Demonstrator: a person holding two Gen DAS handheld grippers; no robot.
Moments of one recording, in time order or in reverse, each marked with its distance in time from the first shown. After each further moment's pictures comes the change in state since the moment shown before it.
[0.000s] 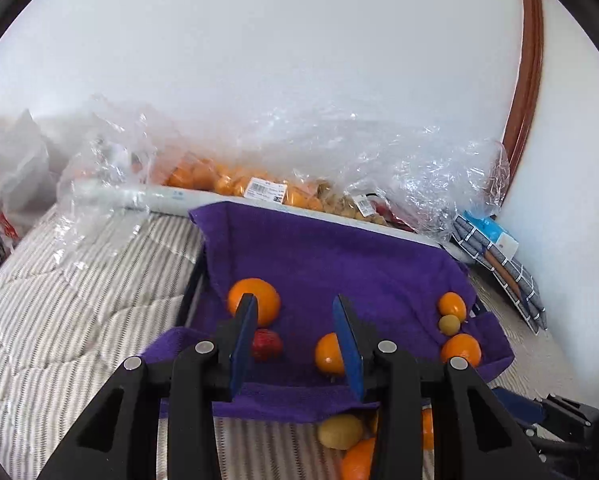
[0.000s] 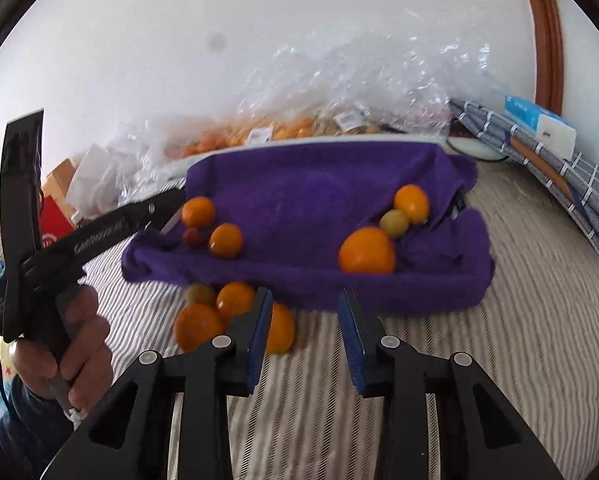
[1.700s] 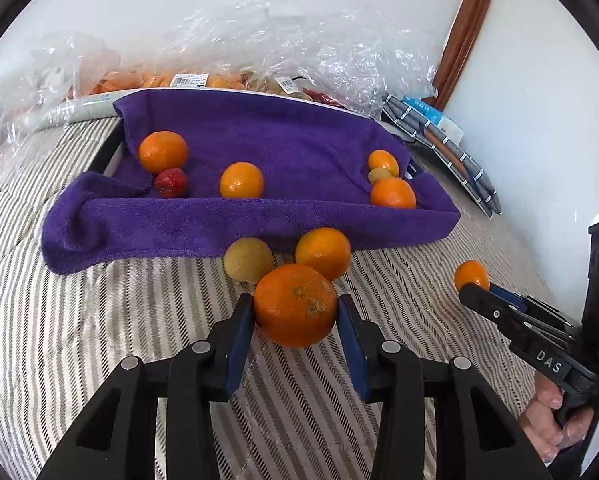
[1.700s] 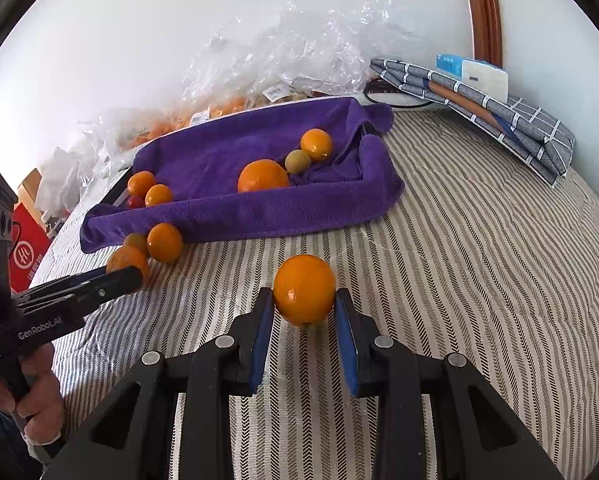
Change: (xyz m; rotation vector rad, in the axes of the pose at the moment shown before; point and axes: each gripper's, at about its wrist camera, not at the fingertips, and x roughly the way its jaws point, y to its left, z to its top) left arm -0.013 -0.030 -0.064 0.096 0.327 -0.173; right arm -0.027 -0.055 -0.048 0.110 0.012 -0.118
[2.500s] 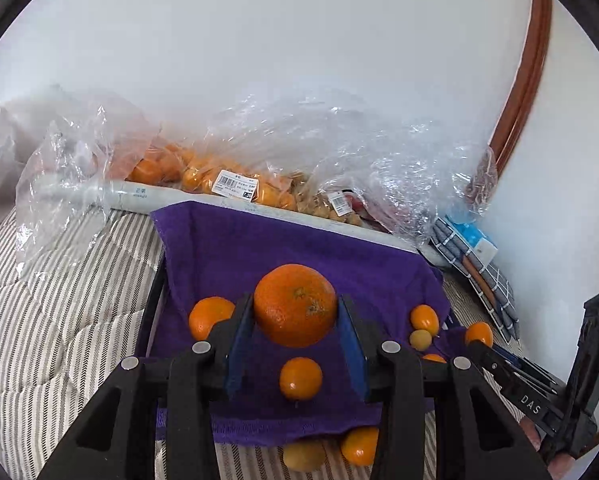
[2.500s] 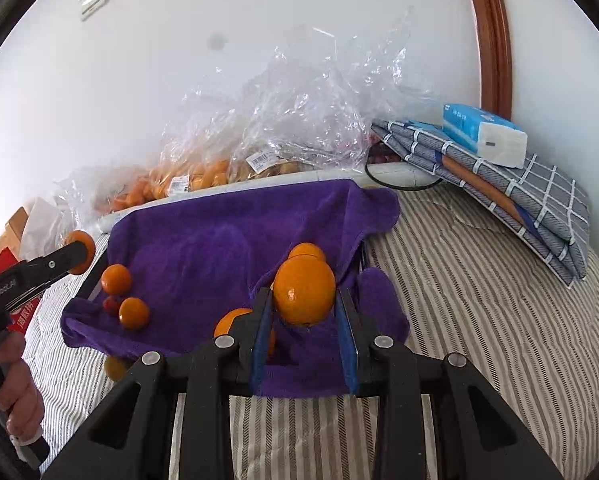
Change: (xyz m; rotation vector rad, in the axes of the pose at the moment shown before) left arm 0.005 0.043 0.101 -0.148 -0.226 0.064; right arm 0.036 -0.005 0.094 0.009 -0.104 -0.015
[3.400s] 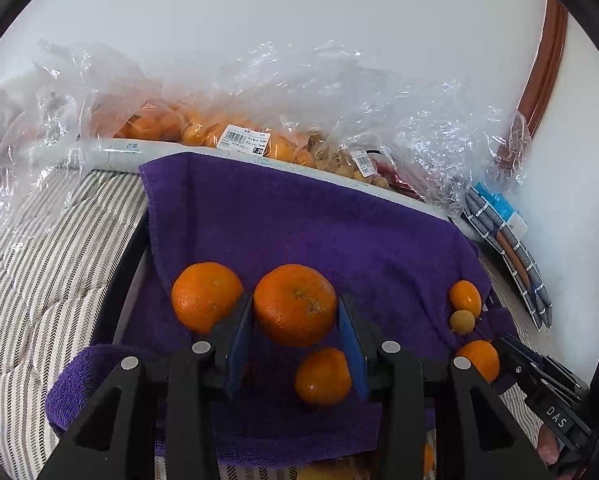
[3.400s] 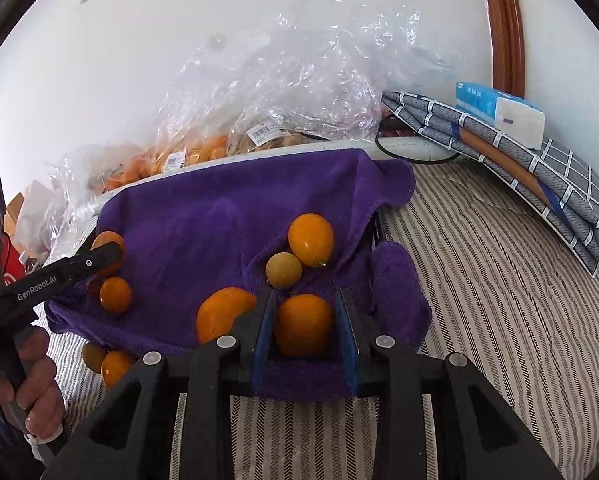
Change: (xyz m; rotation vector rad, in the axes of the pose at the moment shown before) left arm 0.048 0.002 -0.022 0.011 0.075 0.051; right arm 0.027 0.001 -0.013 -0.016 0.037 0.008
